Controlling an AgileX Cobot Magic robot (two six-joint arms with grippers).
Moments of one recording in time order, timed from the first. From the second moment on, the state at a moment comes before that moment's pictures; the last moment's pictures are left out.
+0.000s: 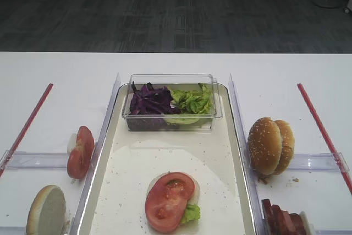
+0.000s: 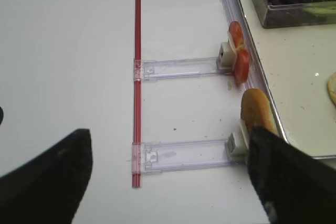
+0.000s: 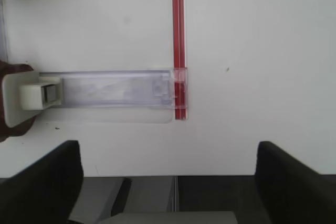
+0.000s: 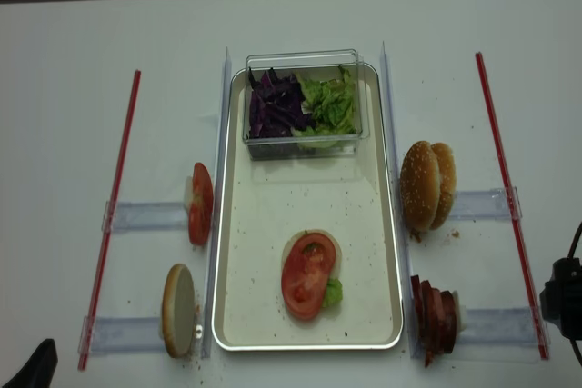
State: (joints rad) left arm 0.03 -0.01 -0.49 -0.03 1.19 0.00; right arm -0.06 0.84 -0.51 0.11 1.09 -0.07
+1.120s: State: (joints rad) left arm 0.03 -0.01 -0.49 -0.03 1.19 0.00; right arm -0.06 1.14 -0.57 0.10 0.98 -0.02
